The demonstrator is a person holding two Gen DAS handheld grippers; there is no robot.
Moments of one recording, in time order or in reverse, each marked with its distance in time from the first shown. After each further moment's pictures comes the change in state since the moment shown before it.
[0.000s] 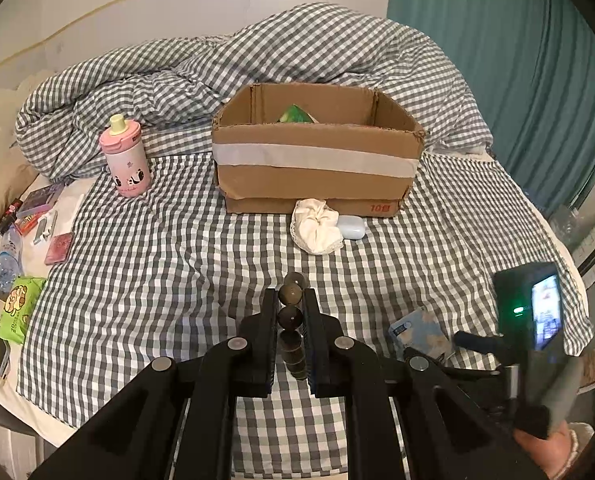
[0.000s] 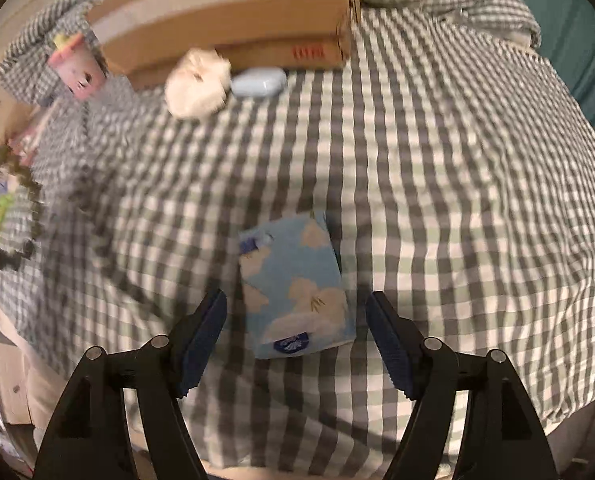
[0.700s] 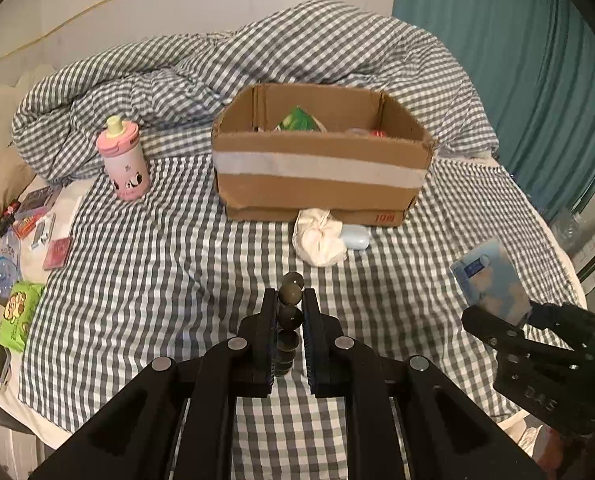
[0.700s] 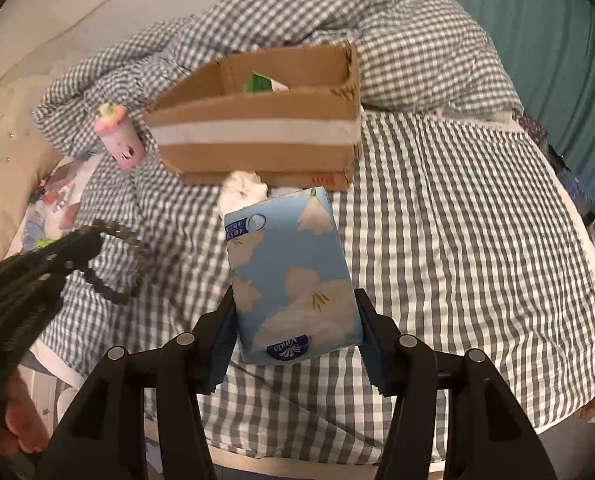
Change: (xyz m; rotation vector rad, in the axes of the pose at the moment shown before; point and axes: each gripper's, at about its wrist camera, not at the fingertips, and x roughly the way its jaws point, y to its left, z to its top) left arm 0.008 0.000 0.022 -0.012 0.015 0.001; right arm -0.123 0.013 0.027 -0.019 -0.245 0.031
